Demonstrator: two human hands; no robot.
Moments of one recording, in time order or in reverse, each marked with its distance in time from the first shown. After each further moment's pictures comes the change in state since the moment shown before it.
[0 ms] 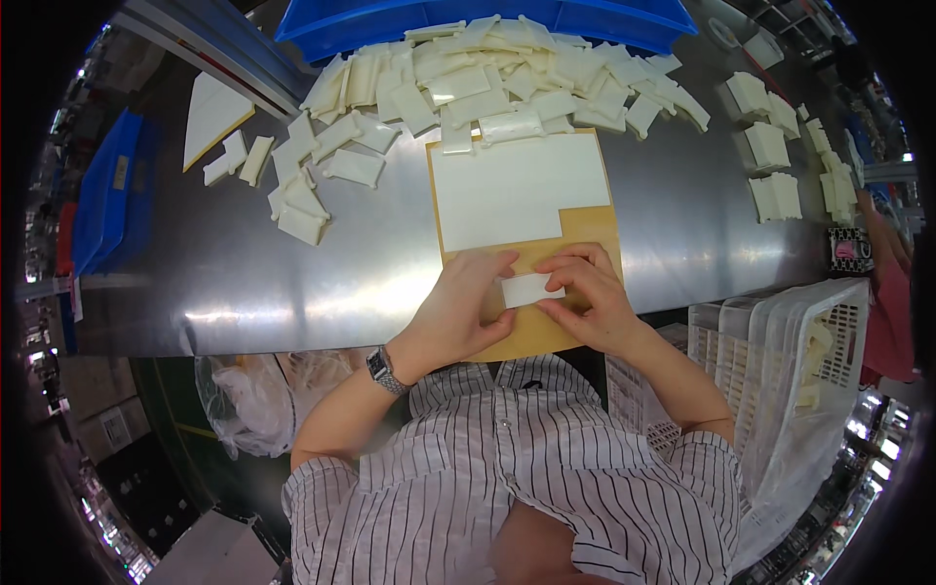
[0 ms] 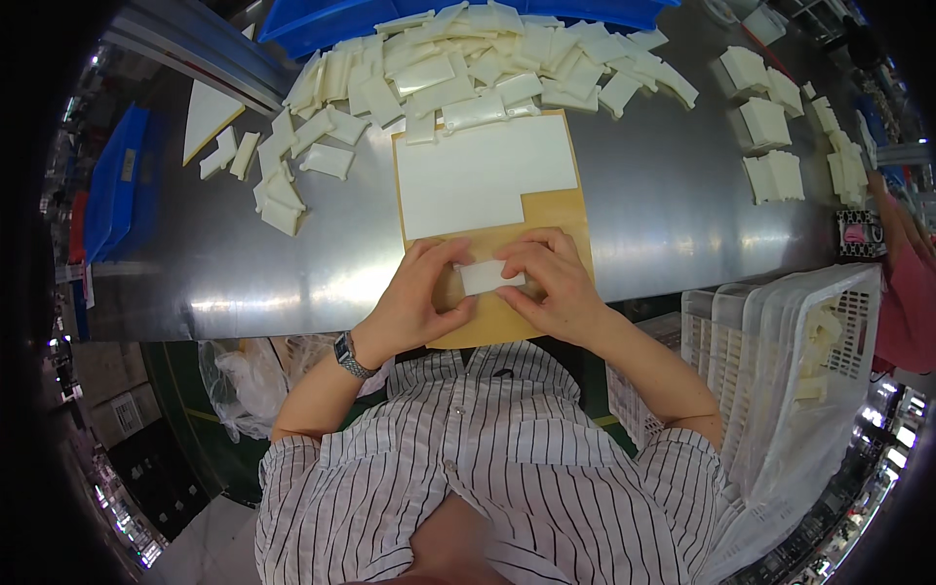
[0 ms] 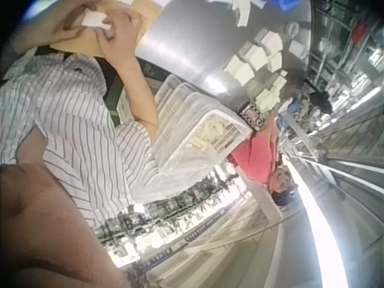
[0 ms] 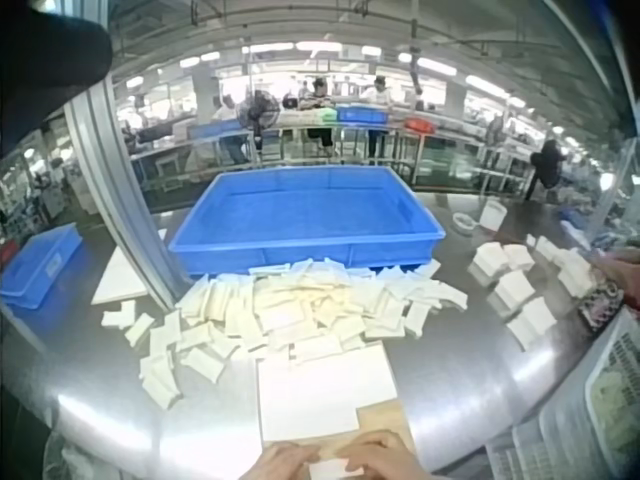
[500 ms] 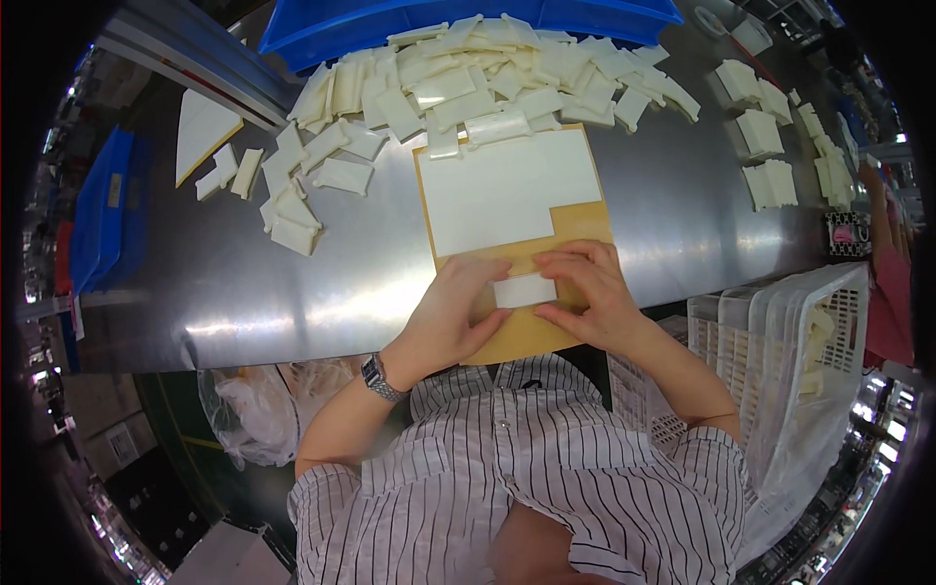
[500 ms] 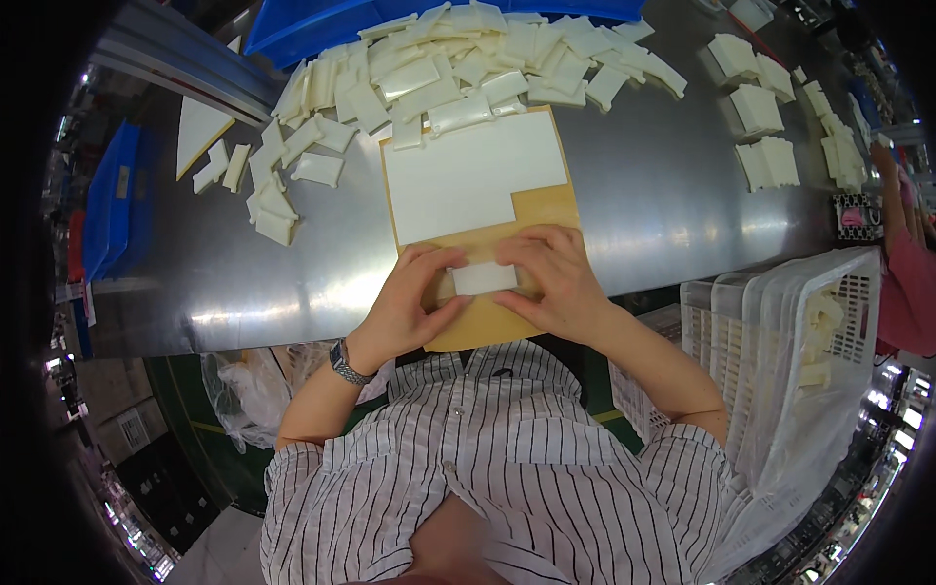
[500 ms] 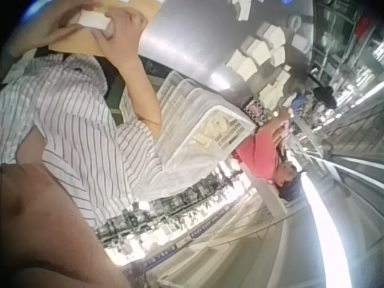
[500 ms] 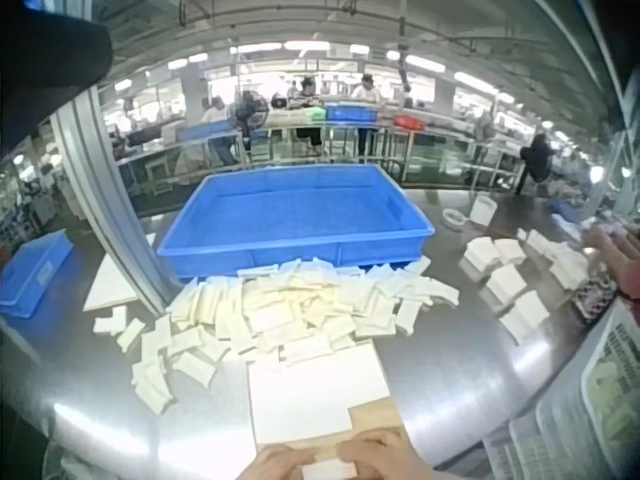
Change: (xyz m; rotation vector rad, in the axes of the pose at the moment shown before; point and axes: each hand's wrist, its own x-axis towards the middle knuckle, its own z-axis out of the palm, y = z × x) left_hand 0.000 0.000 -0.003 -0.022 -0.001 0.032; right_hand -0.005 0.001 -0.008 -0.137 0.007 -0.032
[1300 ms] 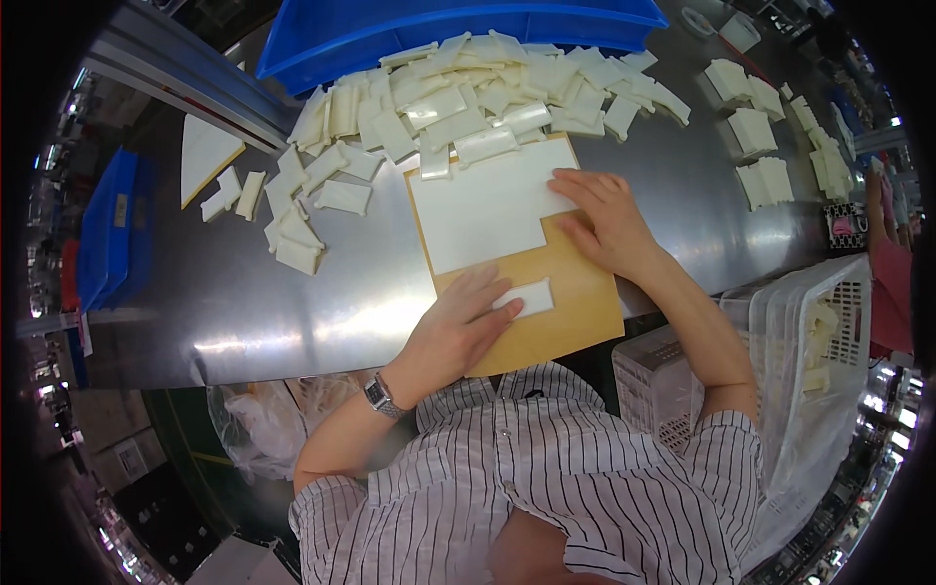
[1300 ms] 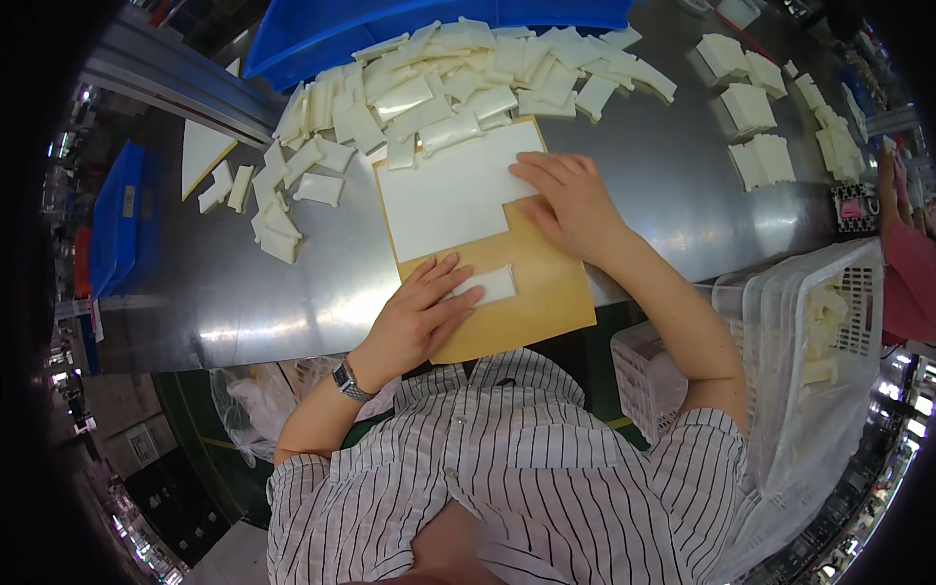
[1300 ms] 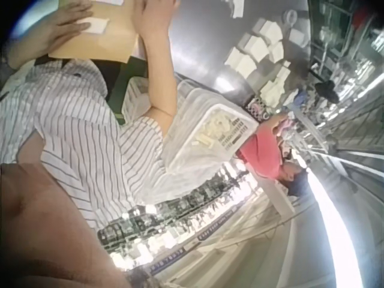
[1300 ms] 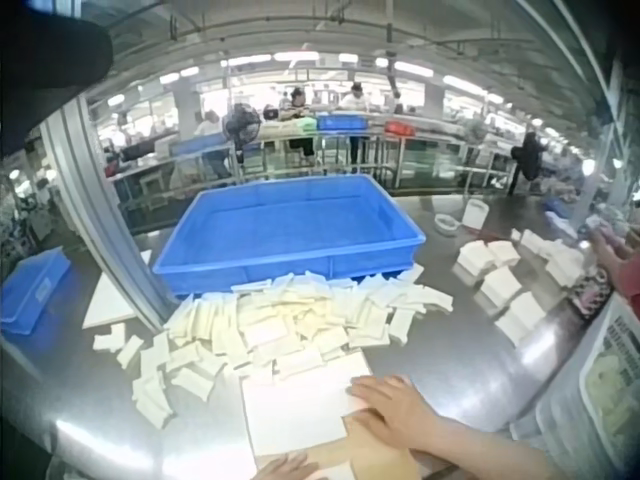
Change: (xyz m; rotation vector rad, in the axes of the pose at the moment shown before) left_hand -0.003 0.001 0.002 0.324 -0.072 0.206; right_hand 0.059 0.062 -0.036 -0.297 0.028 -0.060
